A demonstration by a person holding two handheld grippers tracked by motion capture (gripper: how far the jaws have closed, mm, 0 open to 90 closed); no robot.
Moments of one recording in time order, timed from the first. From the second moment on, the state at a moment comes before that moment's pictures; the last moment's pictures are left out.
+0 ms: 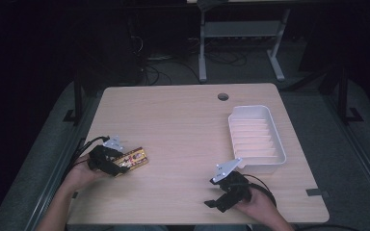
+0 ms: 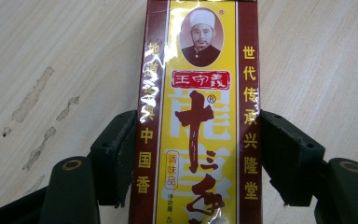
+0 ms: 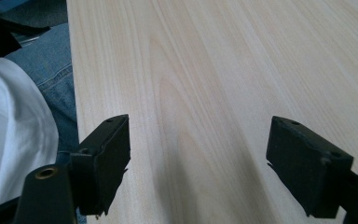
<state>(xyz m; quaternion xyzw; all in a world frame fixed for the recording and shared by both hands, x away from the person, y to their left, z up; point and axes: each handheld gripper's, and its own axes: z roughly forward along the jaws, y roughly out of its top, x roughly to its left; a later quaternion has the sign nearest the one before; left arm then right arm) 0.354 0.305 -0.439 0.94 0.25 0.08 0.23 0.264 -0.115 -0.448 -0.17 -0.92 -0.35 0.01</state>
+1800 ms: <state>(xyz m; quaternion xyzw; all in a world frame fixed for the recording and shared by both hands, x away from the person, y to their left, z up) 0.279 0.228 -0.401 0.92 0.17 0.12 0.33 0.274 -0.108 -0.423 -0.23 -0.88 -0.41 0.04</state>
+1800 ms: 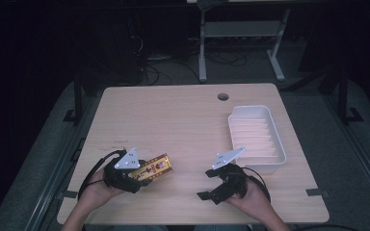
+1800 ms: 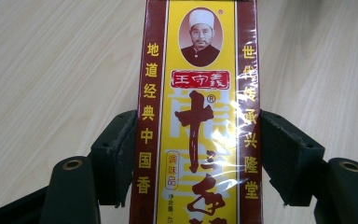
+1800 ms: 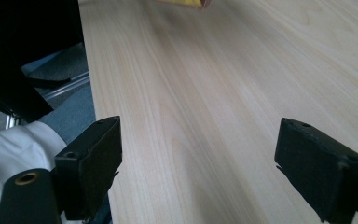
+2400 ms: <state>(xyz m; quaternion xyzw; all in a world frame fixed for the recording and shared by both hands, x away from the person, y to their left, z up) 0.265 0.202 -0.407 0.92 0.16 0.12 0.35 0.292 -0.100 -0.412 -0.26 -0.87 -0.42 0.05</state>
